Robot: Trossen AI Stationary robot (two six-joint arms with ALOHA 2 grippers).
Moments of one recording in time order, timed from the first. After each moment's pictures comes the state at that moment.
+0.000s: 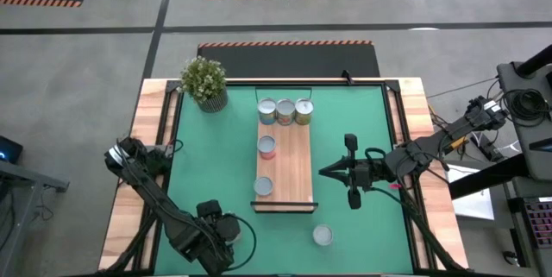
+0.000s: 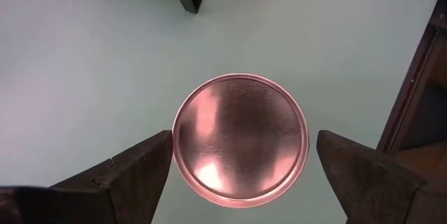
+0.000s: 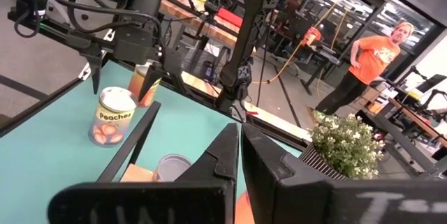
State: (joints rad) left arm -0.81 1.84 1.51 -1.10 -0.28 -1.16; right arm 0.49 1.05 0.83 0.12 0.44 -0.40
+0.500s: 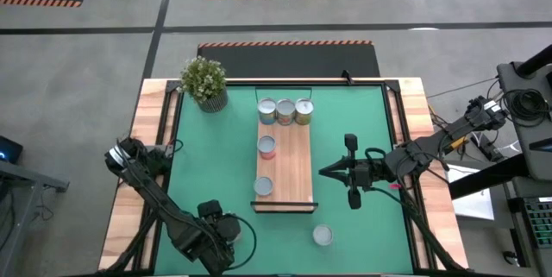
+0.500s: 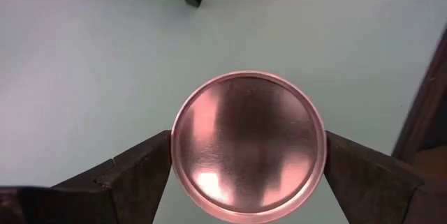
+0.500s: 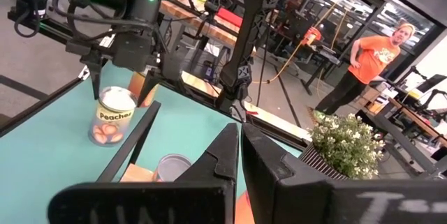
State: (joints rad) left arm -0.81 1.84 1.47 -1.06 -0.28 -1.16; right arm 0.49 1.05 0.83 0.12 0.44 -0.40
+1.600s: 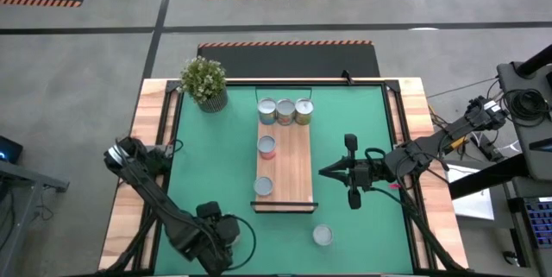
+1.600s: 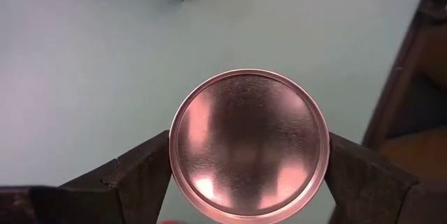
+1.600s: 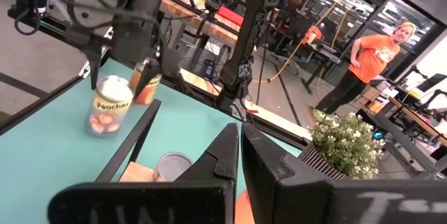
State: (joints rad) left arm -0.81 1.83 1.50 -1.08 -0.23 -1.16; right arm 0.49 1.05 0.83 0.11 0.44 -0.40
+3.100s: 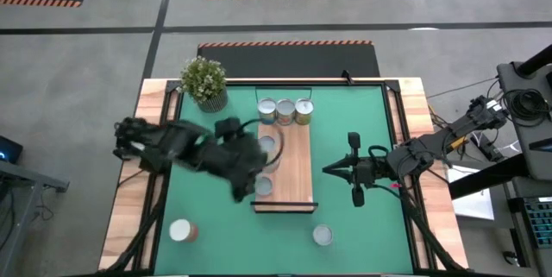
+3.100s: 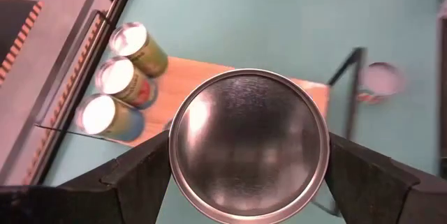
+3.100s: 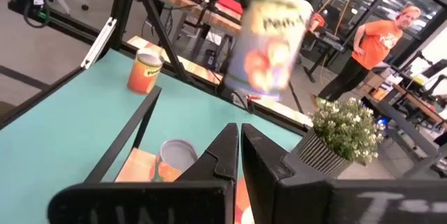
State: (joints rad) left arm -0.37 1.83 2.34 -1.54 -0.48 -0.48; right arm 0.49 1.01 0.83 0.02 0.45 -0.35
